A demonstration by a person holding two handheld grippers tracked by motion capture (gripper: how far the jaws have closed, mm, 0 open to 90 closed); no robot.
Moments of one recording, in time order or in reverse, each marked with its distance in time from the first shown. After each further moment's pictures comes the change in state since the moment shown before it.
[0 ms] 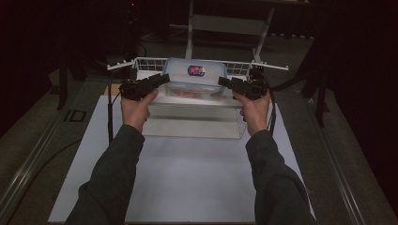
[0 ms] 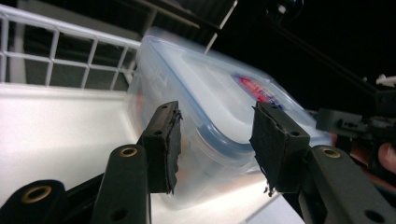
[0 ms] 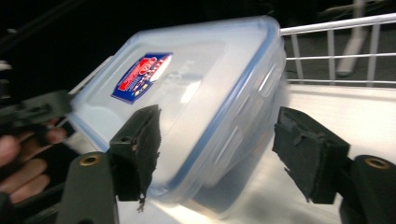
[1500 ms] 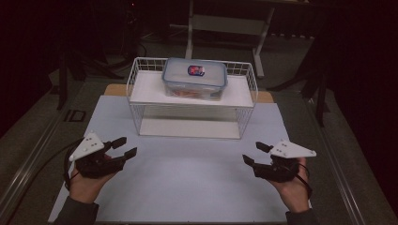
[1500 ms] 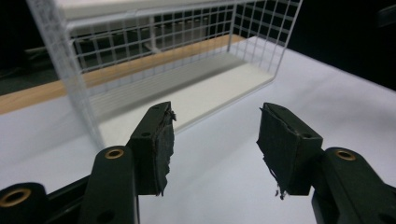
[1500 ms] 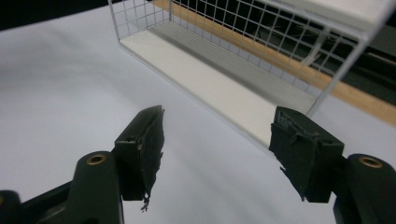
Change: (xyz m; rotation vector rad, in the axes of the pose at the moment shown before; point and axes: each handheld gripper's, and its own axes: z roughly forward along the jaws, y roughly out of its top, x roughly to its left) left arm -0.012 -0.138 -0.161 0.159 0.107 0.440; right arm 0.019 -0.165 -0.141 0.115 -0.100 -0.503
